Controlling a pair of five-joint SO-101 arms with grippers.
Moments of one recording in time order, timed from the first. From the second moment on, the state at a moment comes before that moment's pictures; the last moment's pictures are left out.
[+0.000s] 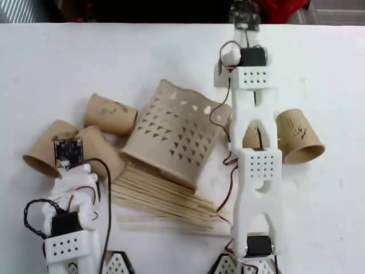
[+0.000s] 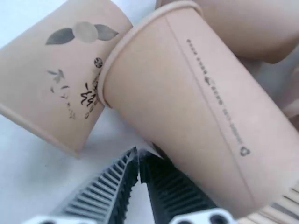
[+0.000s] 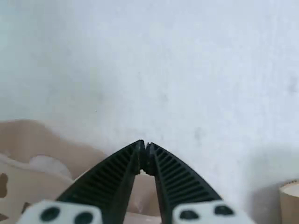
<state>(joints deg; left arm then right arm) -20.4 -86.6 97.7 48.7 -2.7 -7.1 53.2 -77.3 98.2 -3.7</state>
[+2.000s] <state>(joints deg) -20.4 -86.6 97.7 49.1 -2.7 -10.9 -11.2 10.2 75.4 33.1</state>
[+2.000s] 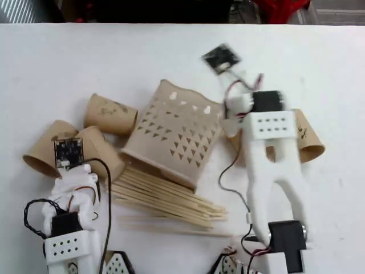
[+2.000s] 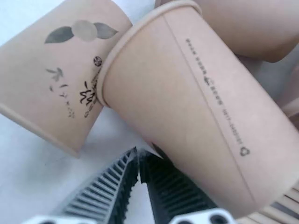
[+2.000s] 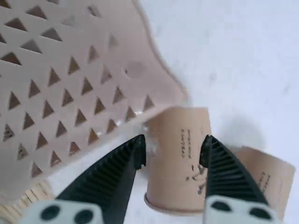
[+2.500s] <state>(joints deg) -20.4 -86.6 97.7 49.1 -2.7 -8.4 -0.4 11.6 69.7 28.1</state>
